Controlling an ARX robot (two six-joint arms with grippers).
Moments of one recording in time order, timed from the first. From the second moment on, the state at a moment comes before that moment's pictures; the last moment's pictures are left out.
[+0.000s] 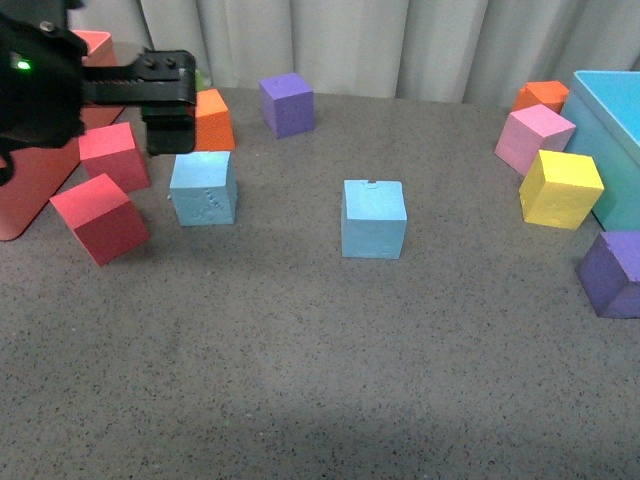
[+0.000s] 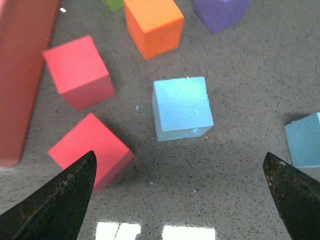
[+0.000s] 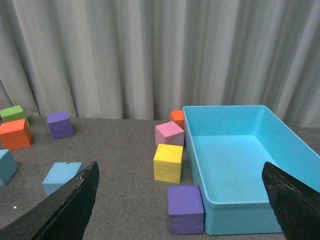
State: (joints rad) left arm -0.23 1.74 0.87 0.19 -0.11 -0.13; right arm 0.00 0.00 0.00 0.00 0.00 0.00
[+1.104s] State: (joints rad) left arm -0.22 2.33 1.58 -0.34 -0.09 -0.18; right arm 0.00 0.00 0.00 0.00 0.00 0.00
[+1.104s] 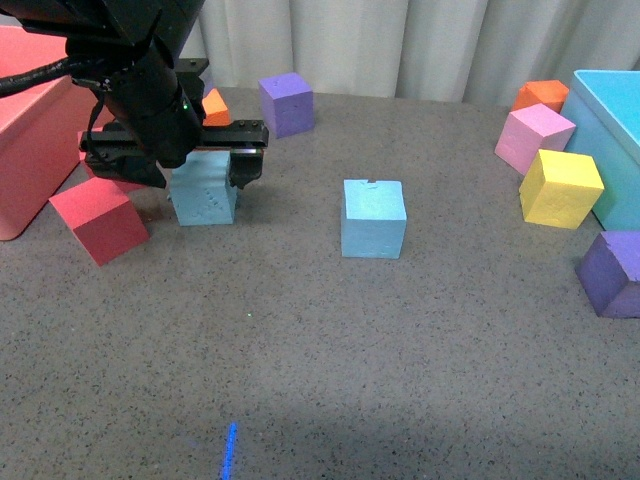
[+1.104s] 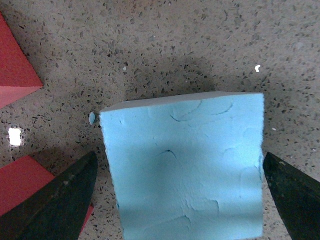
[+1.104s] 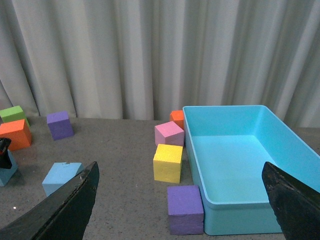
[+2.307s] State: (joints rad) left arm -0.62 2.15 1.61 -0.48 -0.20 -0.35; right arm 0.00 0.00 0.00 0.00 0.00 0.00
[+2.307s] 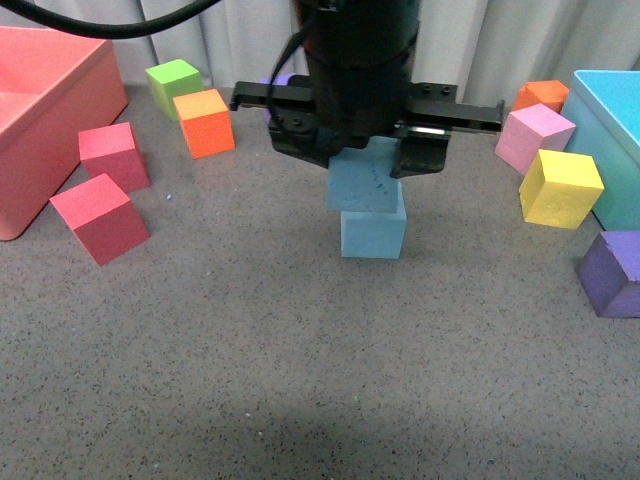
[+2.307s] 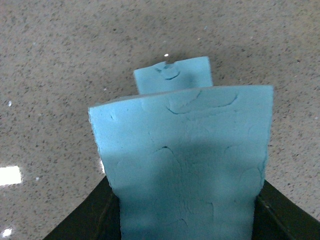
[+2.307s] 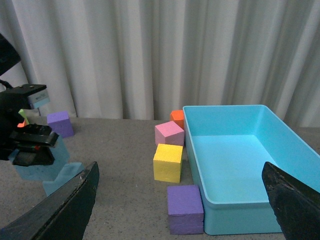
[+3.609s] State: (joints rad) left arm -0.63 2.26 1.78 -0.55 -0.23 -0.39; right arm 0.00 0.00 0.00 0.00 0.00 0.00
